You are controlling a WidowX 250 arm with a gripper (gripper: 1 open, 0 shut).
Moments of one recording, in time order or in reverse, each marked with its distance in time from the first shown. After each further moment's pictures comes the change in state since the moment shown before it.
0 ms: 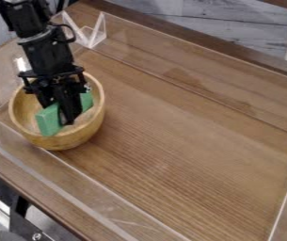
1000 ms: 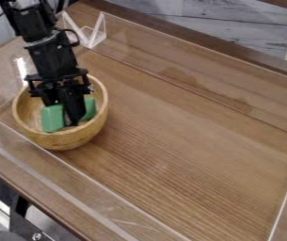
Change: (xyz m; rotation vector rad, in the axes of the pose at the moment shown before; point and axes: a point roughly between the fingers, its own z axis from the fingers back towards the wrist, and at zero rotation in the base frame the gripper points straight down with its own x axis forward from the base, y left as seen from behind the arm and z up) arm 0.009 0.005 -0.010 -0.013 0.026 0.021
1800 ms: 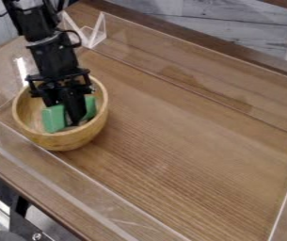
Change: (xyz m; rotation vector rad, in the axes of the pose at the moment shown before) arm -0.002 -0.002 0.000 -0.004 0.052 0.021
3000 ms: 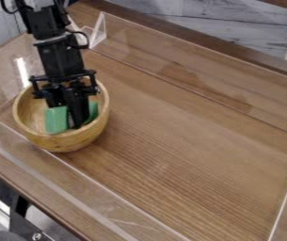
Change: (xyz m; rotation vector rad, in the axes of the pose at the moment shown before) arm -0.006 -0.010 0.001 -0.003 0.101 0.018
